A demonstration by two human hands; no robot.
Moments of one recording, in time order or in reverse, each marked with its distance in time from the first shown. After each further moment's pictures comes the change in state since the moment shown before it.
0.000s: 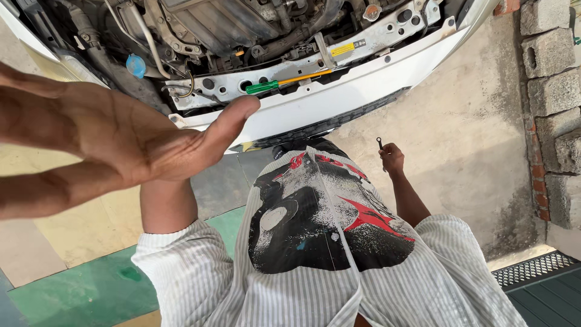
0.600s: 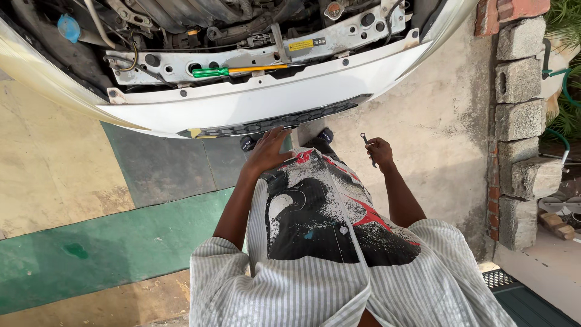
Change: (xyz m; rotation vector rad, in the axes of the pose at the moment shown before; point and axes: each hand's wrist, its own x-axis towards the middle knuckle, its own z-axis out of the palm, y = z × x) left_hand -0.246 0.248 0.249 -0.537 -1.217 -0.928; right_hand 0.107 0.052 -0.109 0.151 -0.332 0.168
